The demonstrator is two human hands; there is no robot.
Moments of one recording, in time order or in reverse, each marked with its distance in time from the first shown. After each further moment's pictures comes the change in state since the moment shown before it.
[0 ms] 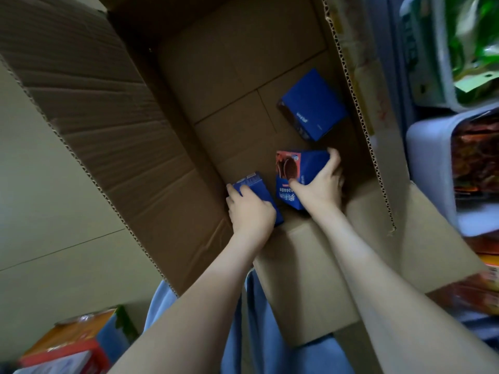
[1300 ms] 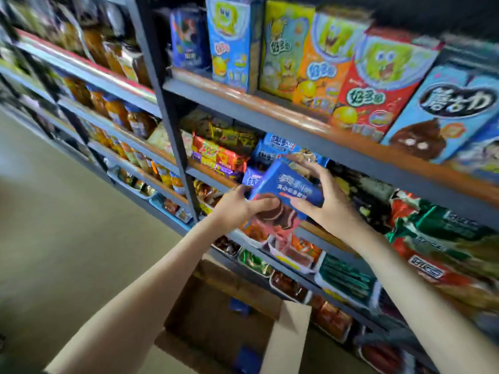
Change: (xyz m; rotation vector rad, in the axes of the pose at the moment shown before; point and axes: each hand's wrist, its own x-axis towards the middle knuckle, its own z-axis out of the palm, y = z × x) left_hand -0.659 0.318 -0.389 0.252 -0.267 1.241; right_hand -0.518 -0.193 -0.660 0.471 0.669 -0.584
